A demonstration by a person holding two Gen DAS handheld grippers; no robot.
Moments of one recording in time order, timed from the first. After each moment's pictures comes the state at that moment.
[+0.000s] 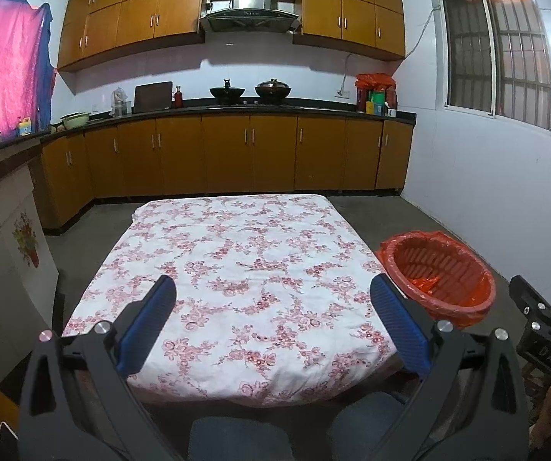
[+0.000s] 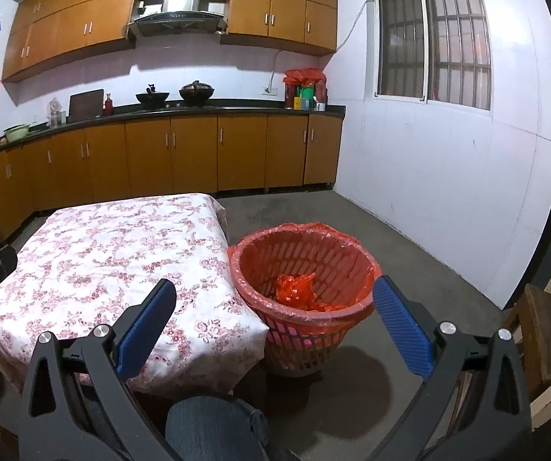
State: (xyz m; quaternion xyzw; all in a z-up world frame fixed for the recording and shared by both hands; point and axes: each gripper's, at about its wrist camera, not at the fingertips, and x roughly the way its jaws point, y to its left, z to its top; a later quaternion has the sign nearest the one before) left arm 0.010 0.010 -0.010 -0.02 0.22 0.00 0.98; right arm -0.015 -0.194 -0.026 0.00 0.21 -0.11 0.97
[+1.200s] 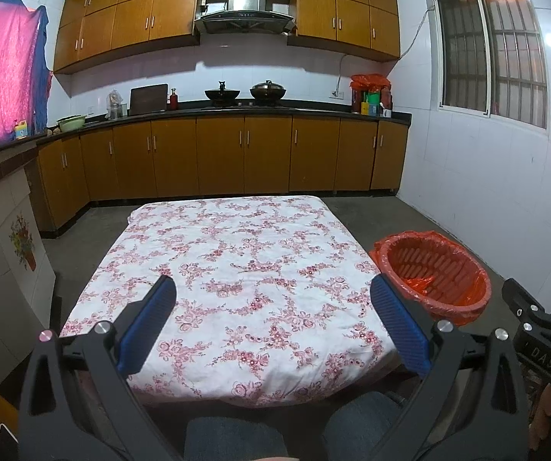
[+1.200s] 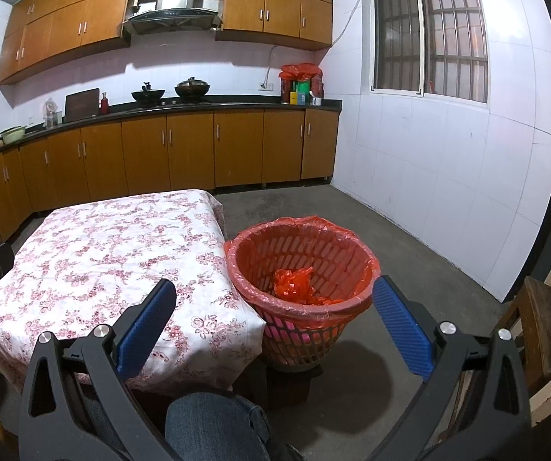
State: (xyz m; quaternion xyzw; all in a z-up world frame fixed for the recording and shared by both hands) left arm 0.008 0.006 -0.009 -0.01 0.22 -0.01 0.98; right arm -0.017 -0.199 -0.026 0.01 0.22 -0.11 0.97
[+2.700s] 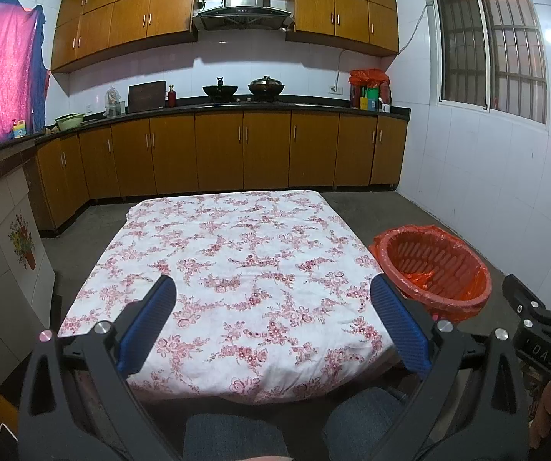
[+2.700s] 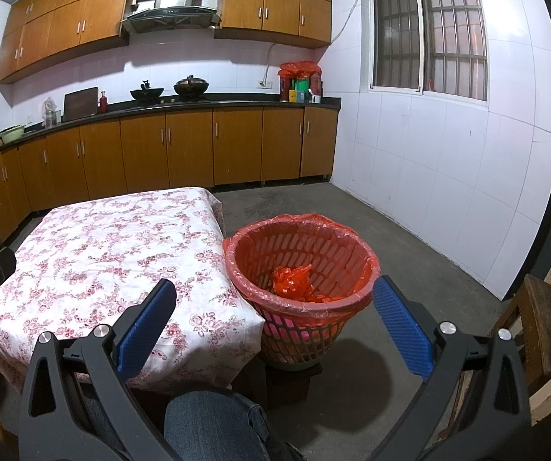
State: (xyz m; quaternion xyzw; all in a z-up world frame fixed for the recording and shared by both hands) left arm 0.007 0.007 -0.015 -0.01 0.22 -0.01 0.98; right arm -0.017 -0.201 -0.026 0.01 0.22 -0.11 0.97
